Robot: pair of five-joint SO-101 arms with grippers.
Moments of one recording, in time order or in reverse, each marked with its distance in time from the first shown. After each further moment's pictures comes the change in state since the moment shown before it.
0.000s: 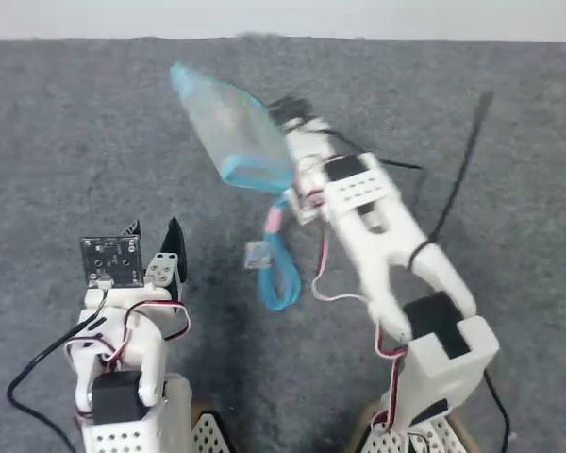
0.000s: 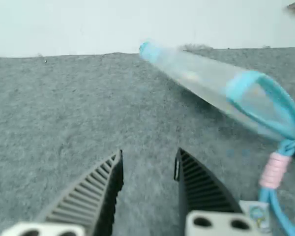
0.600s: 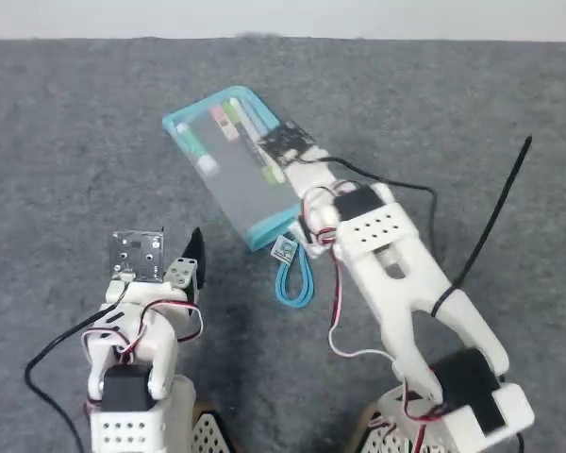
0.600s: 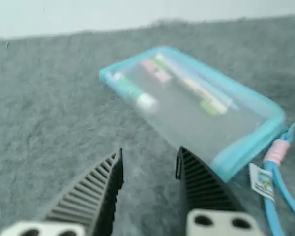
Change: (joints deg) left arm 5.2 0.0 5.9 -1.4 0.0; right arm -2.8 -19.8 18.7 1.1 6.9
